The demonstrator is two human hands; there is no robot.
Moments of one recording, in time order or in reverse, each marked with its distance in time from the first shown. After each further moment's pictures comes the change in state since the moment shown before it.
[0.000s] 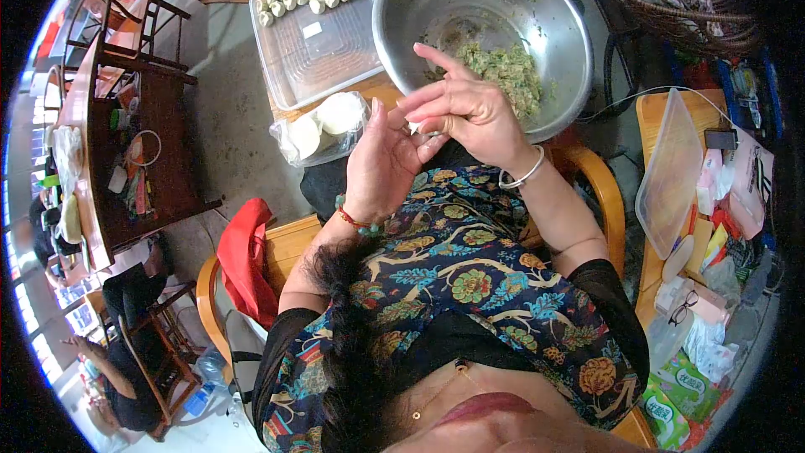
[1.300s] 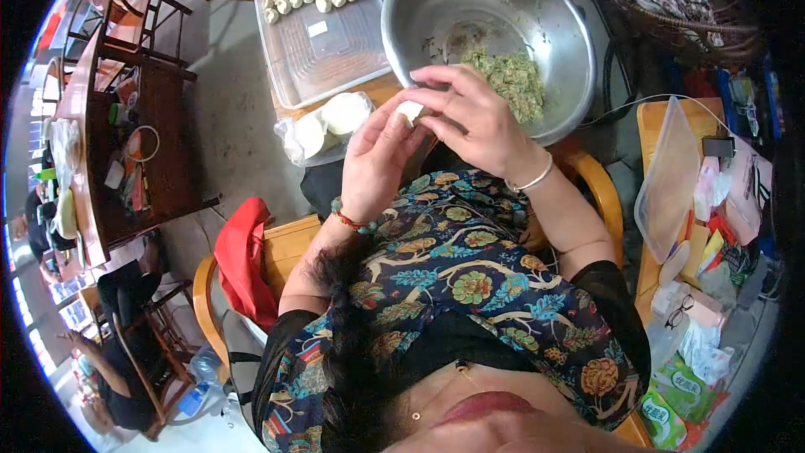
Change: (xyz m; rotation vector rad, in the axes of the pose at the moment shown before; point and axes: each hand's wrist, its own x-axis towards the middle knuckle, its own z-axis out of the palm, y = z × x) left_hand -0.006 0.002 -0.013 0.197 0.114 0.166; right_hand 0.012 -0.030 0.005 -0.403 0.039 -0.091
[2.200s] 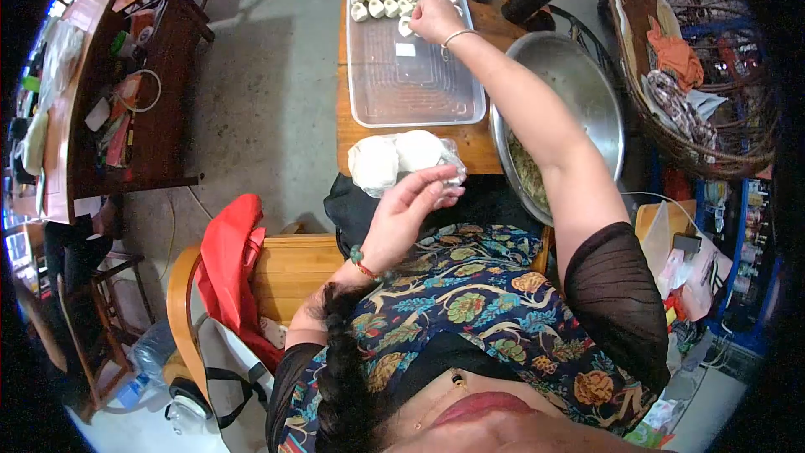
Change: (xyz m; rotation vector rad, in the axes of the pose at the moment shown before) left_hand -0.028 0.033 -0.058 0.101 0.032 -0.058; right_hand 0.232 0.194 0.164 -0.573 -0.377 0.318
